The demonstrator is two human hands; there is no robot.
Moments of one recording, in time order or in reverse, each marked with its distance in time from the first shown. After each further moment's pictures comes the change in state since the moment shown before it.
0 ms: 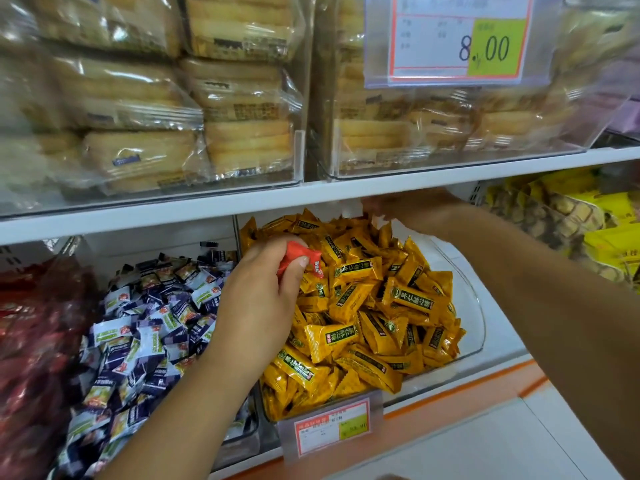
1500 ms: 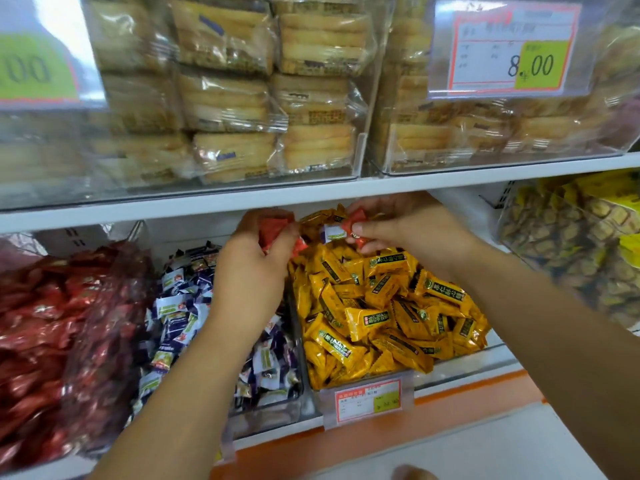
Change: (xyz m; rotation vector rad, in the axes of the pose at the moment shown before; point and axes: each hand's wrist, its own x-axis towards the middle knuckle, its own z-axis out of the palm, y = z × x) left_hand 0.004 -0.013 -0.042 -0.211 0.194 -0.192; right_hand -0.046 -0.040 0.049 0.549 -0.062 -0.188
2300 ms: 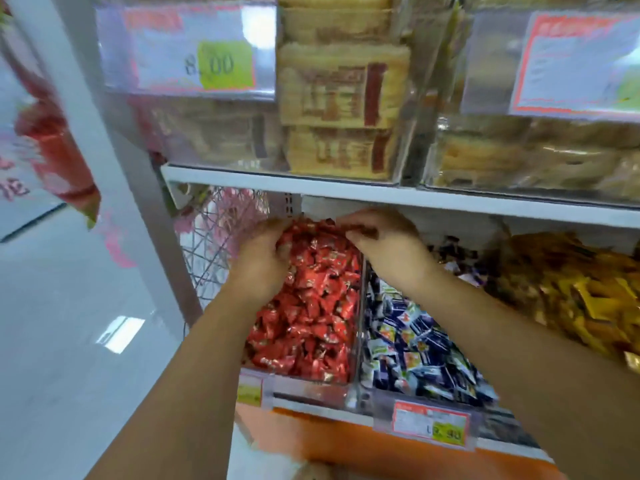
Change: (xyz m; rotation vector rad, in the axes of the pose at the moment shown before) left_hand 0.007 -0.144 -0.242 0.492 0.056 -0.091; right_hand 0.067 -0.050 0.291 -0.361 -0.090 -0.336
